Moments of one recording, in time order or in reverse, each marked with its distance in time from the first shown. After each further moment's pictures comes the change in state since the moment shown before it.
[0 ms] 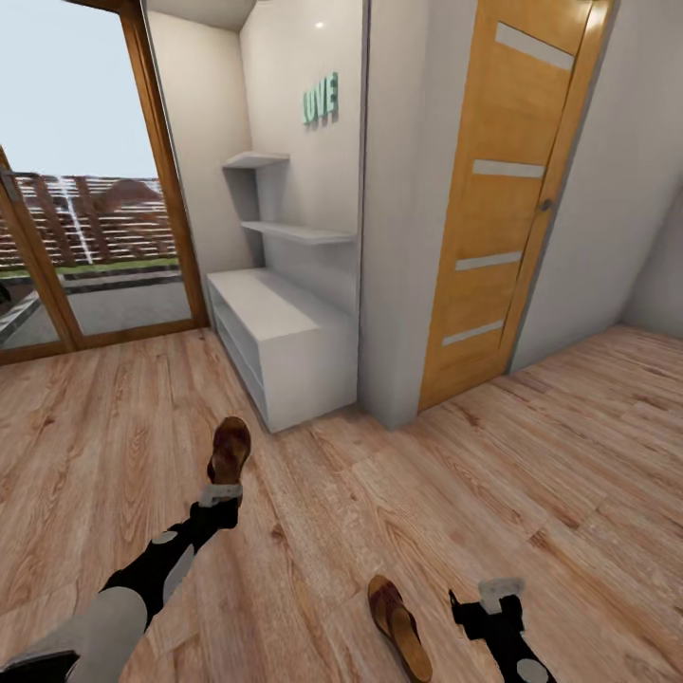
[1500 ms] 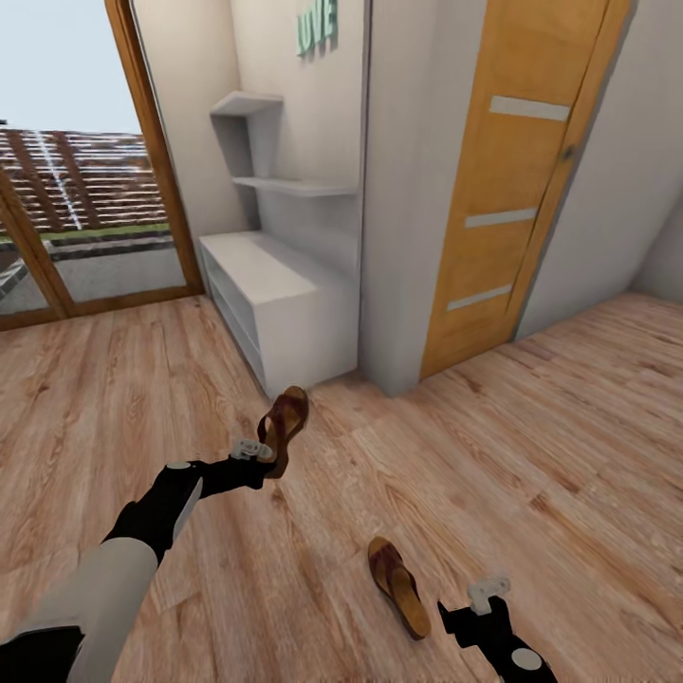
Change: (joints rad) left arm -0.084 -0.011 -0.088 -0.299 -0.120 0.406 -0.462; right arm -0.019 0.001 0.008 0.001 0.000 0.125 0.133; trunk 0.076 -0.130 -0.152
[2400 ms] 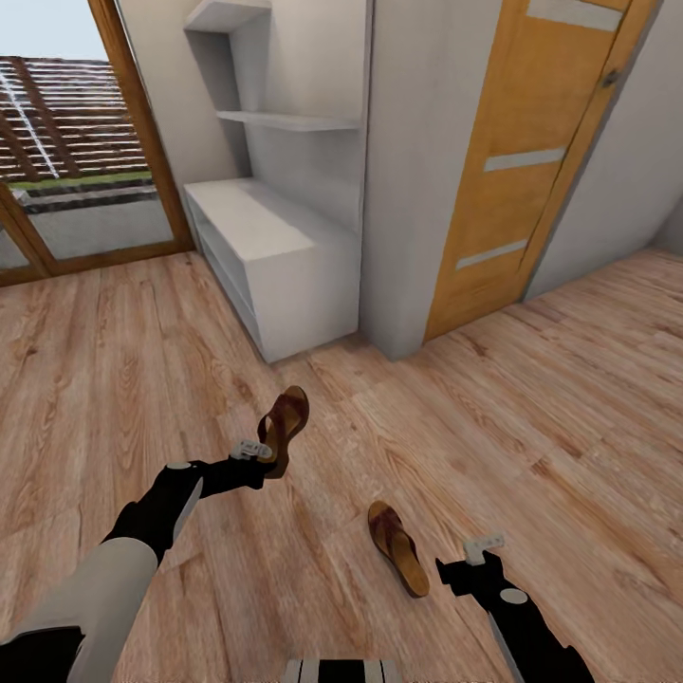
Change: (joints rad) left arm 0.000 0.000 -0.001 0.000 0.001 -0.001 -0.001; right arm -0.090 0.009 -0.004 -0.102 -0.002 0.182 -0.001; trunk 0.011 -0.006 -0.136
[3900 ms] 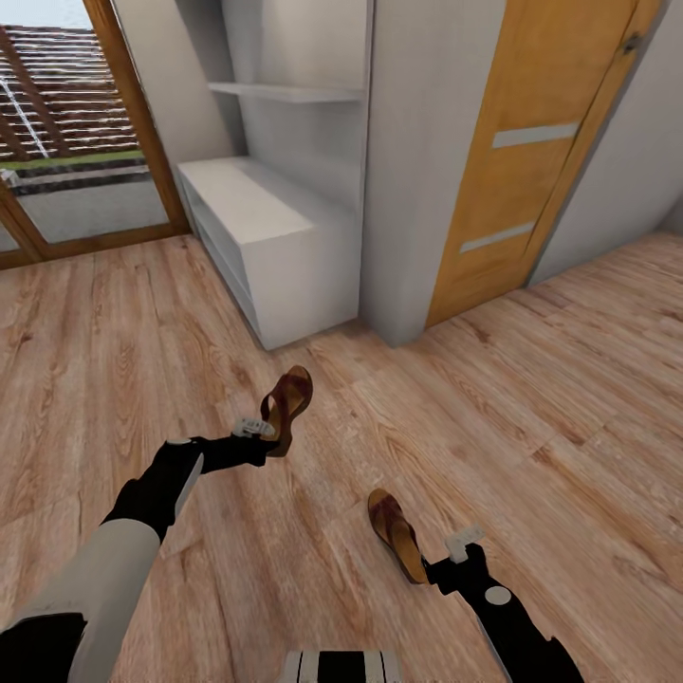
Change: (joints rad) left arm -0.045 -0.003 -0.010 -0.089 0.001 0.087 -0.036; right arm -0.007 -0.008 0.129 0.008 0.041 -0.055 -0.004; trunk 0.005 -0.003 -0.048
